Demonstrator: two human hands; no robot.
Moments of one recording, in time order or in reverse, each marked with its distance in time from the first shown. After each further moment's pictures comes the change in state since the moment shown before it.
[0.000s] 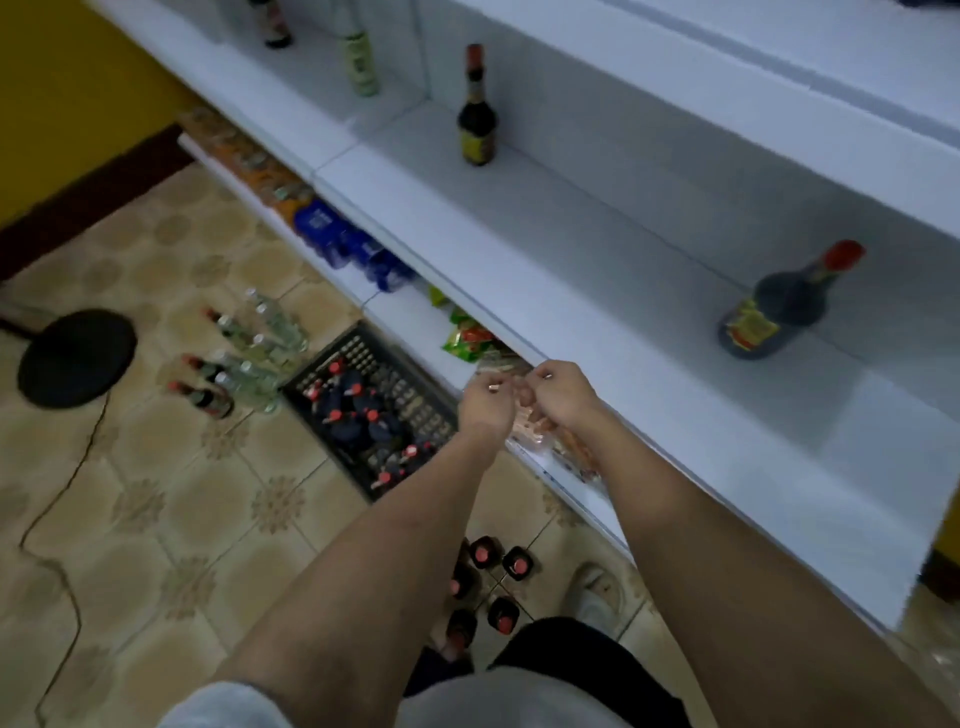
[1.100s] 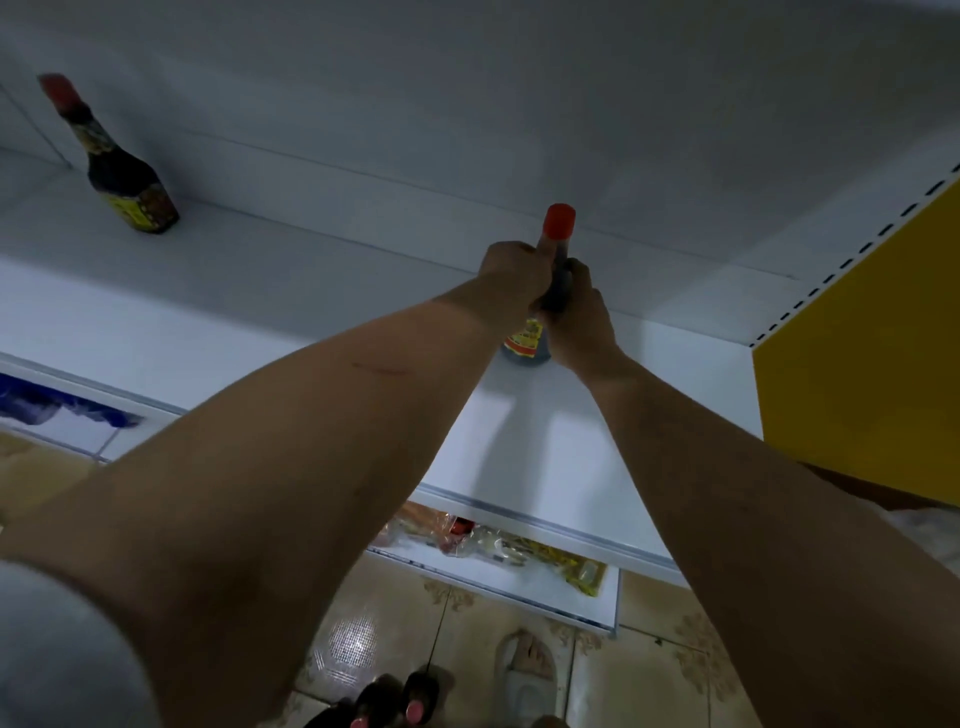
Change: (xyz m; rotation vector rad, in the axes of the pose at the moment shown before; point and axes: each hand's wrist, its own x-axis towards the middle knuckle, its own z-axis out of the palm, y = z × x) left_hand 0.026 0.172 0.307 0.214 -0.516 0.344; right_hand 0.091 0.119 -0.255 -0.016 0.775 -0.102
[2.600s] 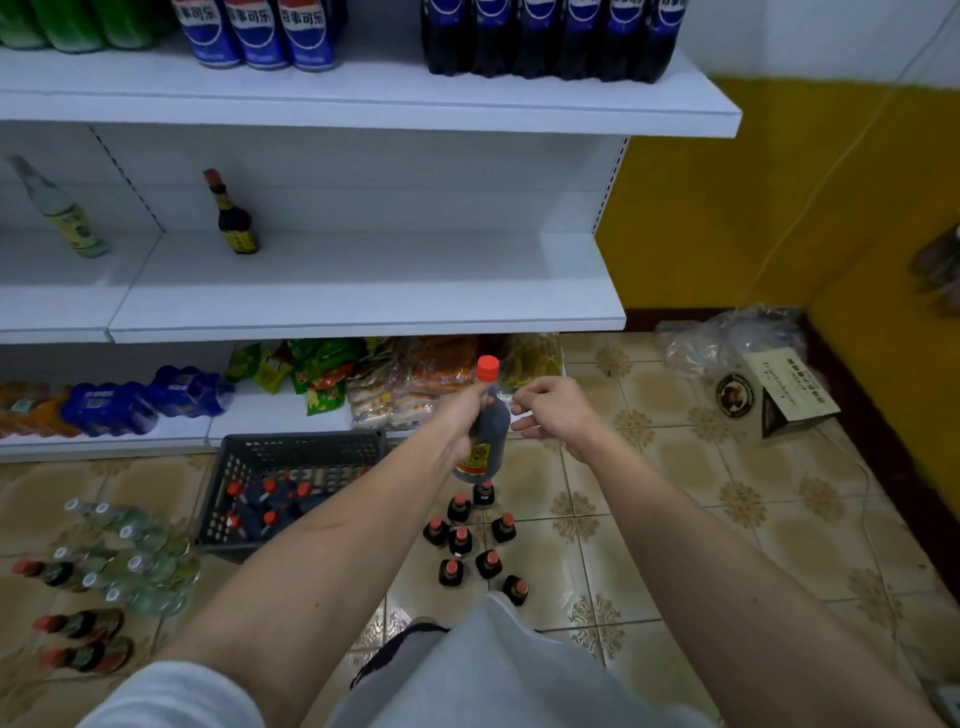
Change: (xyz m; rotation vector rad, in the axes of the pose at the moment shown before) left_hand -0.495 -0.181 -0.243 -0.254 -0.356 -0.359; right_hand -0.599 -0.179 -0.013 0.382 -0.043 0.489
